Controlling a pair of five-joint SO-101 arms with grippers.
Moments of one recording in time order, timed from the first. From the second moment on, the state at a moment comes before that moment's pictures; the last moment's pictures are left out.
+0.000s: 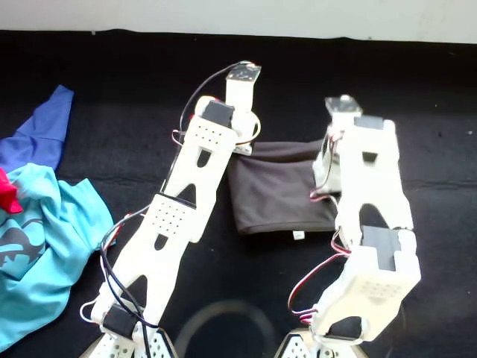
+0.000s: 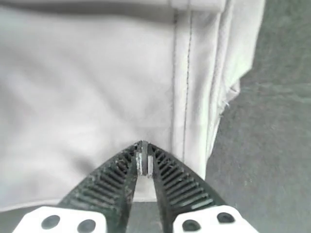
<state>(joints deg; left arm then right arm) 14.7 80.7 -94.1 89.6 9.5 3.0 15.0 8.8 72.6 13.6</state>
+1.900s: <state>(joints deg) 5.6 80.3 -93.9 87.1 9.7 3.0 37.7 -31.5 78.8 8.3</state>
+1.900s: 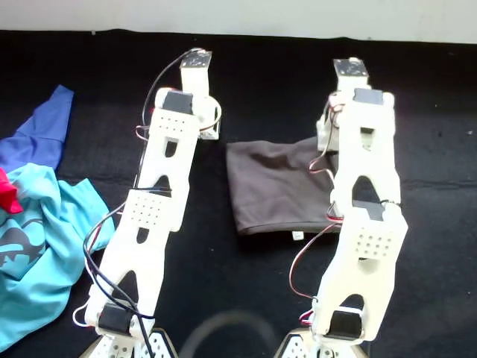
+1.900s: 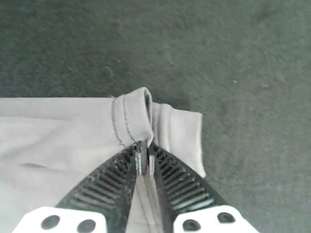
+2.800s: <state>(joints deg) 5.7 80.3 -93.9 87.1 9.7 6.9 37.2 -34.4 85.1 8.3</state>
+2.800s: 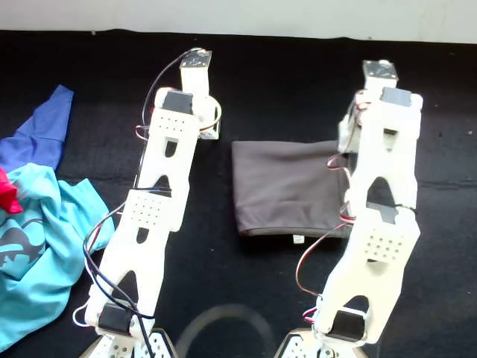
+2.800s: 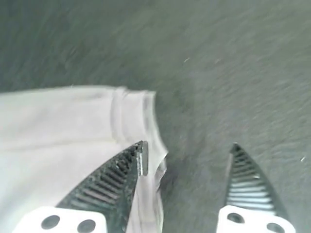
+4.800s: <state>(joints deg) 5.7 80.3 -93.9 86.2 9.7 19.6 58.4 -57.9 55.8 15.1</state>
